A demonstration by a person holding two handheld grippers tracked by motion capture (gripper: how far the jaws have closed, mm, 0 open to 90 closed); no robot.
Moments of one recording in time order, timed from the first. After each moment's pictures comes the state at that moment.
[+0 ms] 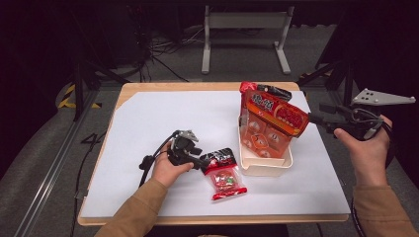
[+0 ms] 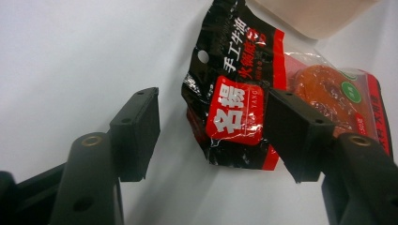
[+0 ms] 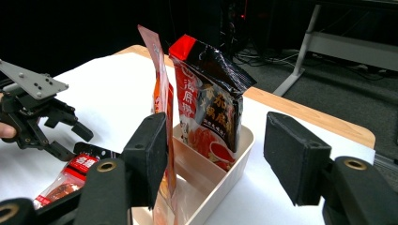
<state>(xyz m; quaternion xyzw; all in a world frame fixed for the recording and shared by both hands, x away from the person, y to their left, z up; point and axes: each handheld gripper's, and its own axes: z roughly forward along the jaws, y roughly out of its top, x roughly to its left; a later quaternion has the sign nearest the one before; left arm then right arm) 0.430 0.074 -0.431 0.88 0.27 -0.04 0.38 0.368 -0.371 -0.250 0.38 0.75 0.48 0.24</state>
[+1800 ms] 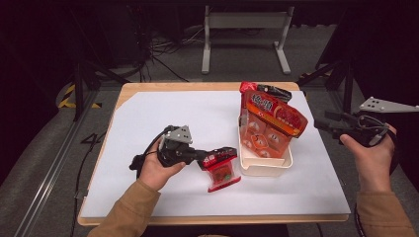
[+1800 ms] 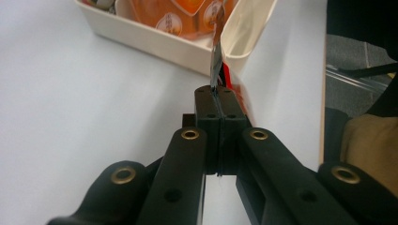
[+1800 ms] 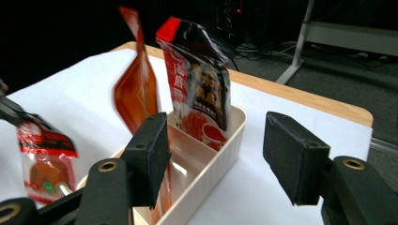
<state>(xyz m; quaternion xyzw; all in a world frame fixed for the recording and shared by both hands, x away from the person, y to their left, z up) 0.385 0.089 -0.351 0.89 0.16 0.02 0.43 0.363 -0.393 -0.269 0.40 0.74 0.48 0.23</state>
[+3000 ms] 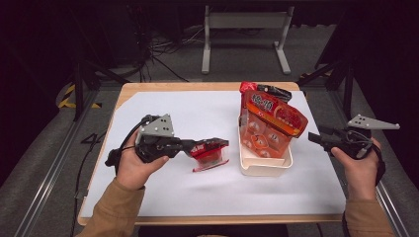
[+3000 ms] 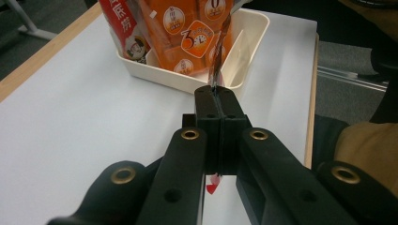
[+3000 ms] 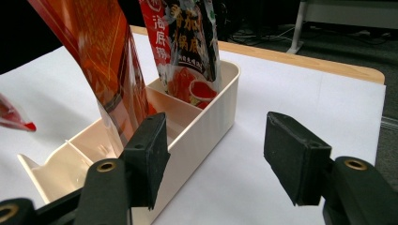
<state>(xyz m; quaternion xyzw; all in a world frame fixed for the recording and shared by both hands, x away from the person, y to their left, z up) 0.361 0.123 -0.285 0.88 0.14 0.08 0.45 0.367 -0.403 -0.331 0.42 0.74 0.48 0.21</state>
